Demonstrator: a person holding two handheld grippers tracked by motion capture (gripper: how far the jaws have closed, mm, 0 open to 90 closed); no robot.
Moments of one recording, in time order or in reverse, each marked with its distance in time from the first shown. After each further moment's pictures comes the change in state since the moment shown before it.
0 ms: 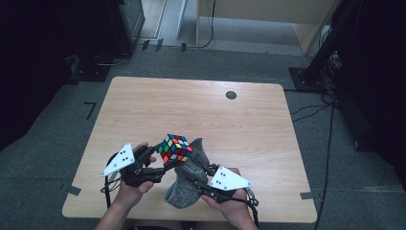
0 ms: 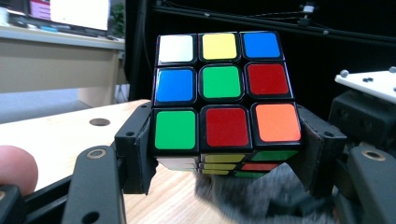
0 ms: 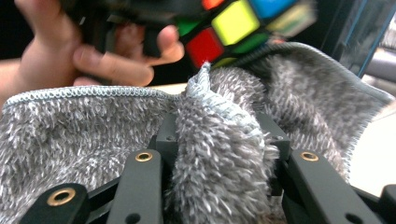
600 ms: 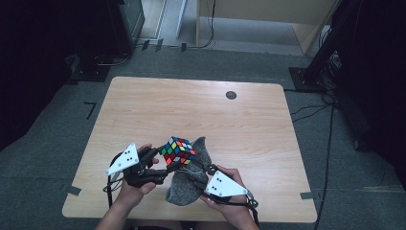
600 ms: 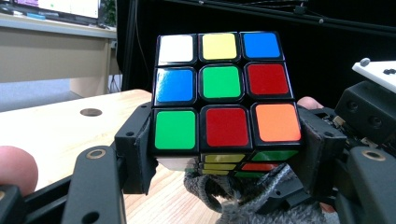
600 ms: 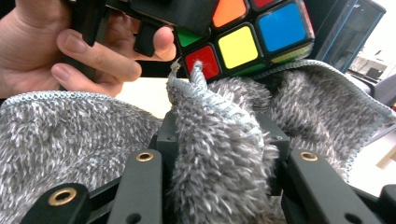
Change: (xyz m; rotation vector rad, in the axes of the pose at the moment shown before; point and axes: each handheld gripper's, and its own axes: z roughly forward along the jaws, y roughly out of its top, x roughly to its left) left arm 0.000 -0.003 0.004 0.042 -0.016 0.000; right arm 0.005 -0.001 0.000 0.007 -0.073 -0.150
